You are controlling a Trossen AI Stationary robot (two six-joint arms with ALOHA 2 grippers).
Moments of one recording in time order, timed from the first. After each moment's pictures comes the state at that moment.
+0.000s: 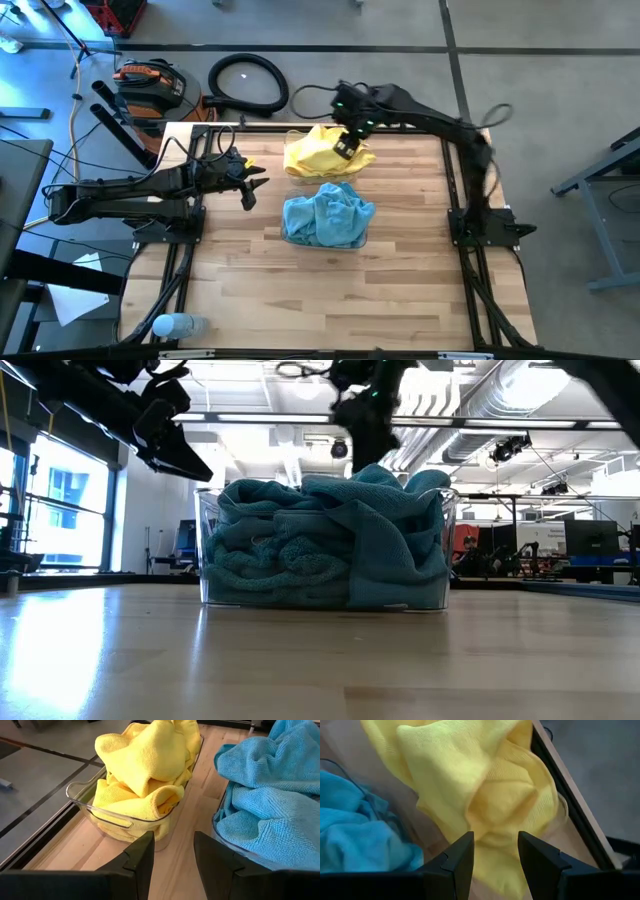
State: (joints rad) left arm 0.28 0.76 0.47 -0.19 -0.17 -0.01; right arm -0.44 1.98 2.10 -1.31 0.05 0.06
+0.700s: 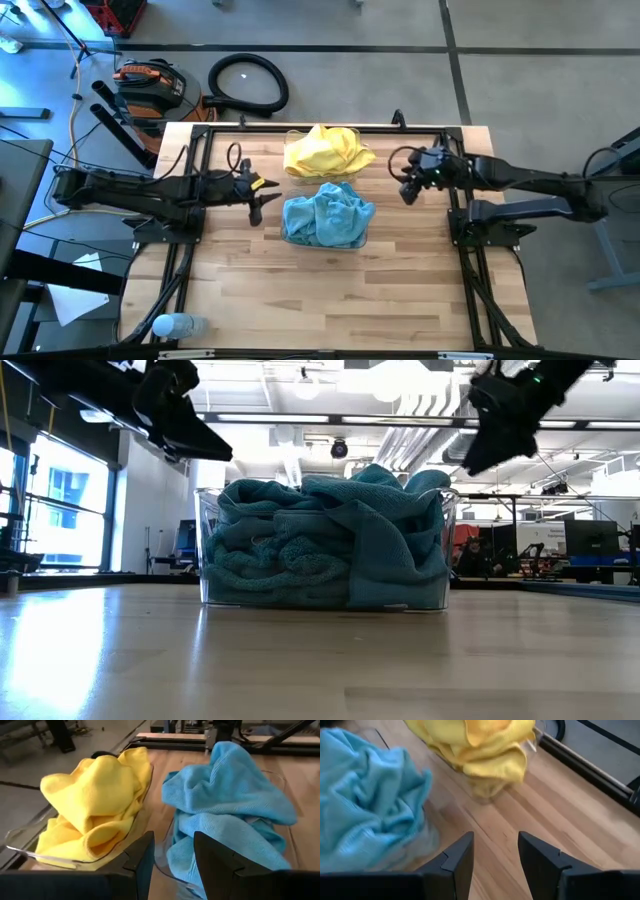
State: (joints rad) left arm 0.04 0.87 0.47 0.02 -0.26 -0.02; right arm -0.24 0.88 0.80 -0.70 0.23 0.37
